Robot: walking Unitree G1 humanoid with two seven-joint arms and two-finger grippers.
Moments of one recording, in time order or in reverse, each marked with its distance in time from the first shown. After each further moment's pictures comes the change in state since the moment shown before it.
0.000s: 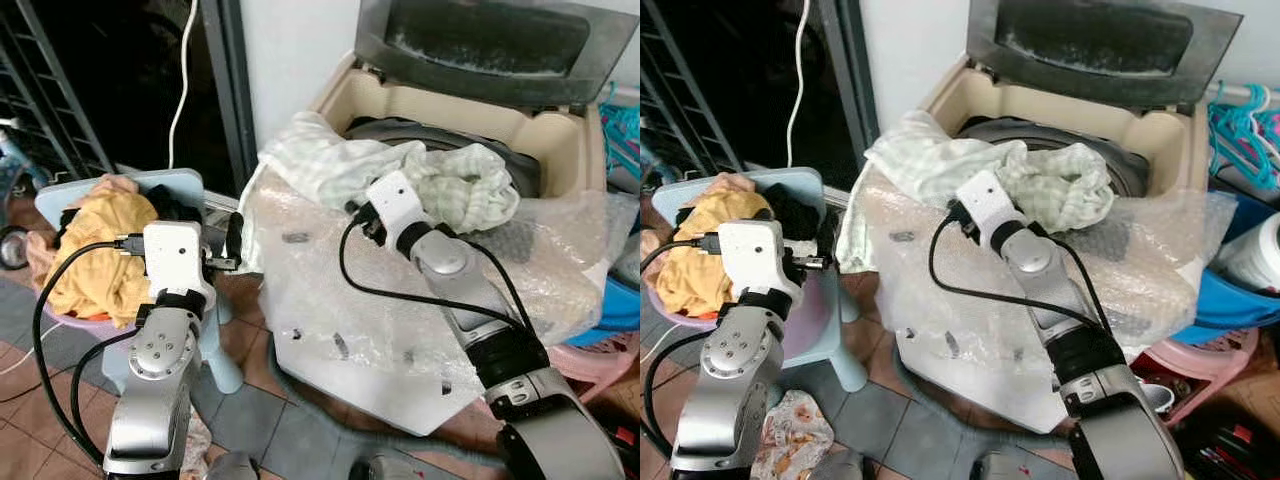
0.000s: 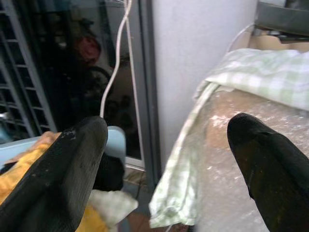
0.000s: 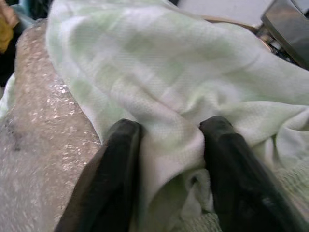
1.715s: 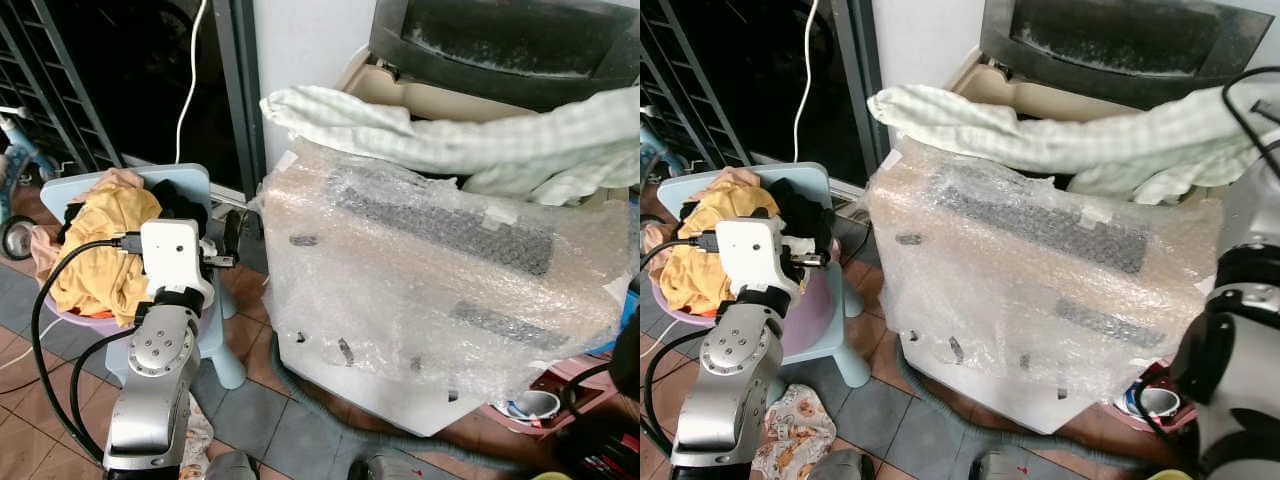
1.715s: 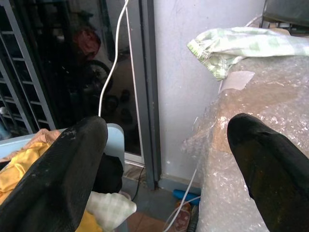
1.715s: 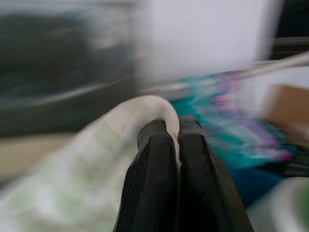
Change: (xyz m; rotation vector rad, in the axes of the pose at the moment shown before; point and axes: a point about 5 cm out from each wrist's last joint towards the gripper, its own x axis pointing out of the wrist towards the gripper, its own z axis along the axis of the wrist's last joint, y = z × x) left arm 0.003 0.001 0.001 -0.005 -0.002 0.008; right arm -0.072 -0.209 0.003 0.406 -0.077 -0.980
